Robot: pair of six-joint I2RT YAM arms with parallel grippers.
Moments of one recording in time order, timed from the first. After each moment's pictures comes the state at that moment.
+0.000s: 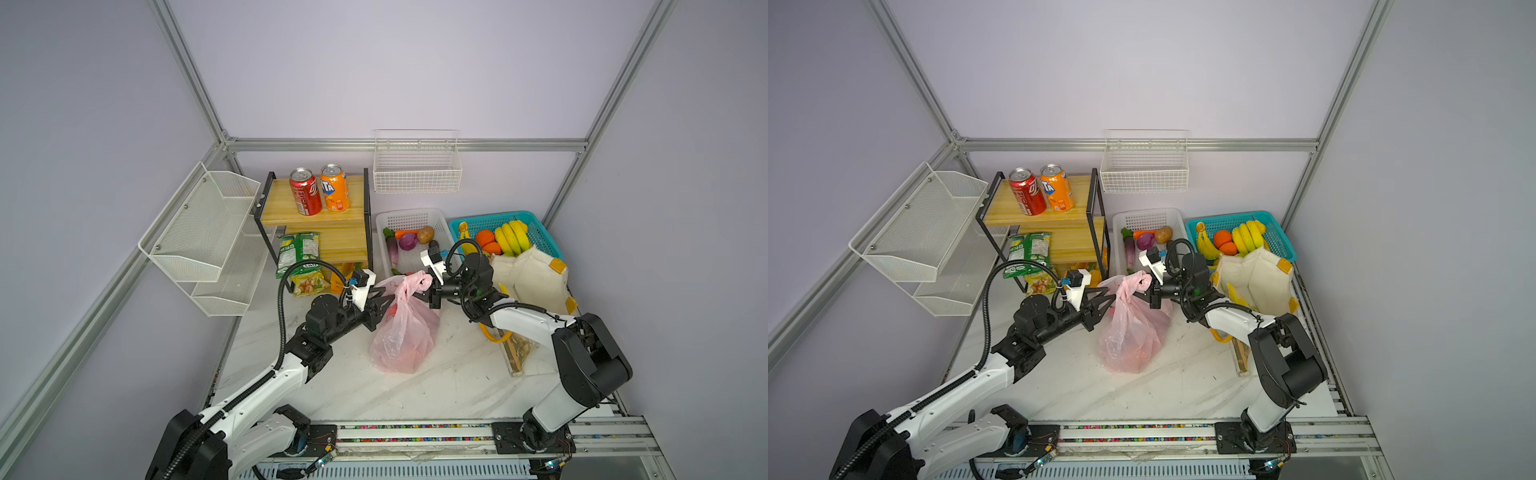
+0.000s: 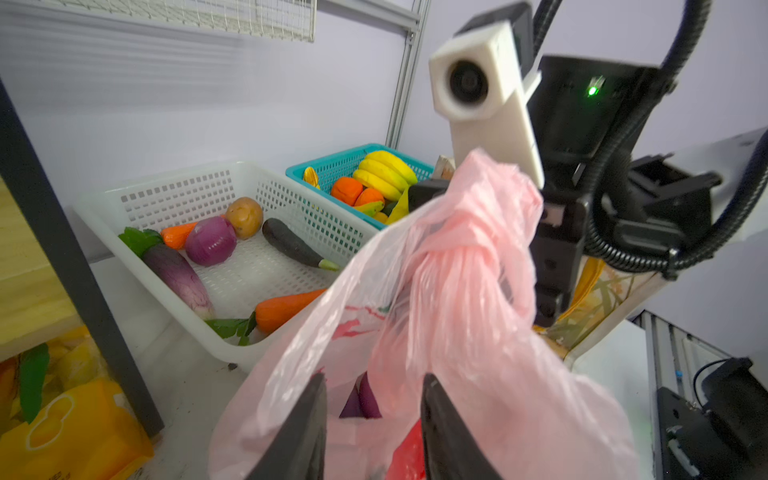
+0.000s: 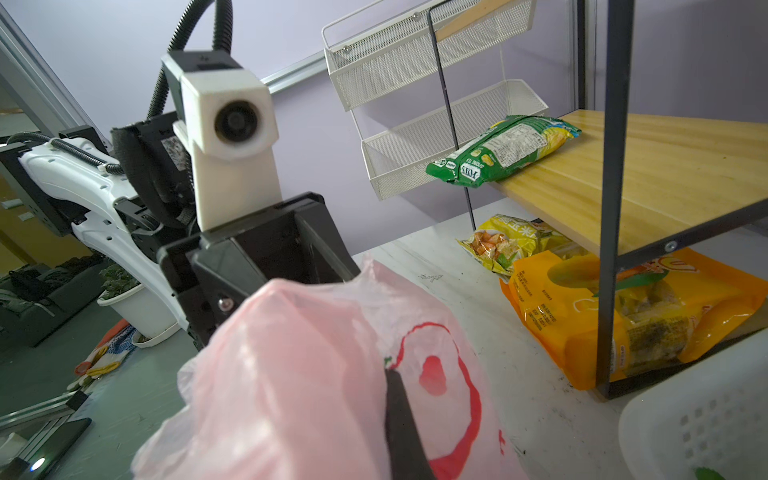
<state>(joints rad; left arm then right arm) -0.51 1.03 0.58 0.38 0.33 -0.18 0.52 1.63 0.94 0.63 -1.06 0.27</state>
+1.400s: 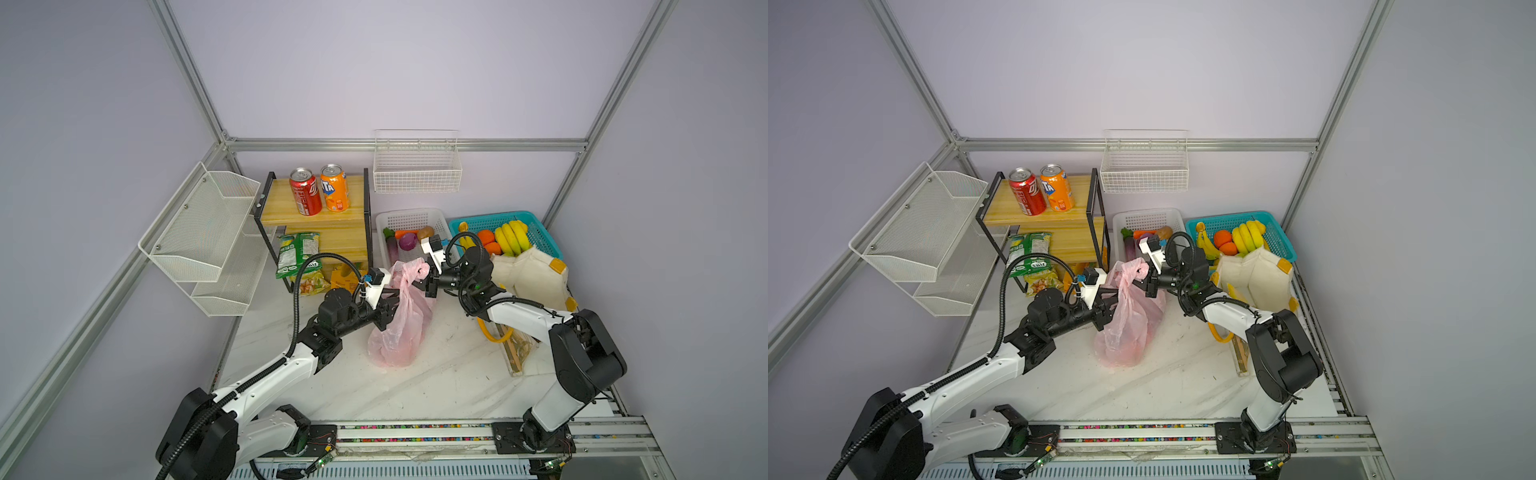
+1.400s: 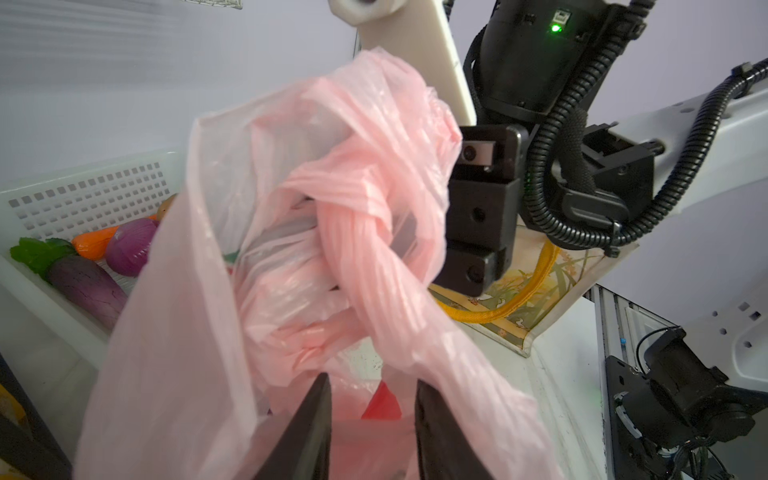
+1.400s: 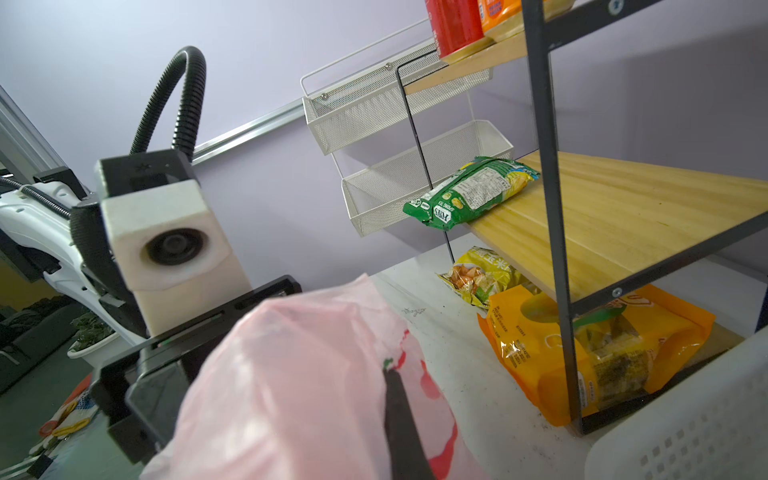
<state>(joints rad) -0.59 1.15 0.65 0.36 0.39 -0.16 0.52 1.67 1.01 0.71 -0.97 0.40</state>
